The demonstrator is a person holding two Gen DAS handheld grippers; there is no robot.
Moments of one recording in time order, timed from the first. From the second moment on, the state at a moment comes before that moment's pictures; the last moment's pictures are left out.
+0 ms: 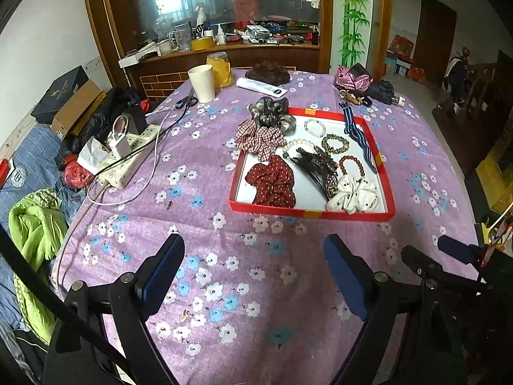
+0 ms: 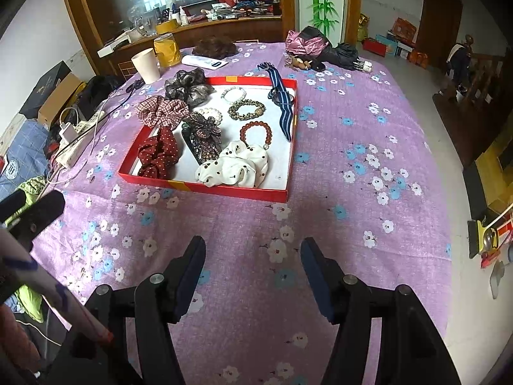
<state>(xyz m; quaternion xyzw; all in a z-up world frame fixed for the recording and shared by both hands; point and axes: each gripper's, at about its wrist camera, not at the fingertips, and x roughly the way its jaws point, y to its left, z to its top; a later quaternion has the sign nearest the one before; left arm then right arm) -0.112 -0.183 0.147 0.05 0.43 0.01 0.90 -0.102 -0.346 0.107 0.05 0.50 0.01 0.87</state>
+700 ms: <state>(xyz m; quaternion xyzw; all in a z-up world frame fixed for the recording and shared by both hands) -0.095 -0.168 0.132 0.07 0.46 -0.02 0.88 -0.090 -0.323 0.104 0.06 0.50 -0.02 0.86</state>
